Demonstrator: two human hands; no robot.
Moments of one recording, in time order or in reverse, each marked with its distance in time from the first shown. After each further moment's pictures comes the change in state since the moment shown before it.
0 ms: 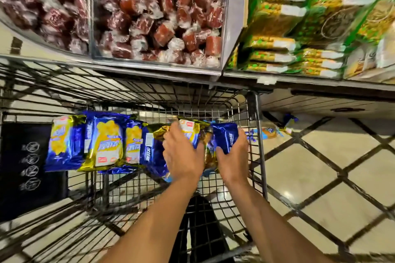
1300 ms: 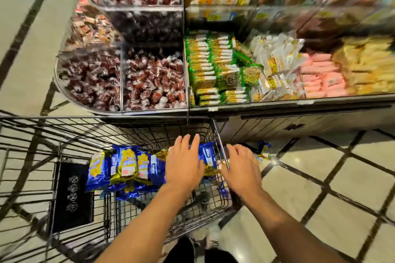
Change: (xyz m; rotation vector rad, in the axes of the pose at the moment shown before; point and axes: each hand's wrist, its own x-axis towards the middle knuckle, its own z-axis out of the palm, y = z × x) left_hand -0.123 0.057 -0.132 0.458 -0.061 0.717; right_hand -0.127 -0.044 -0.176 -0.613 0.136 -0.394
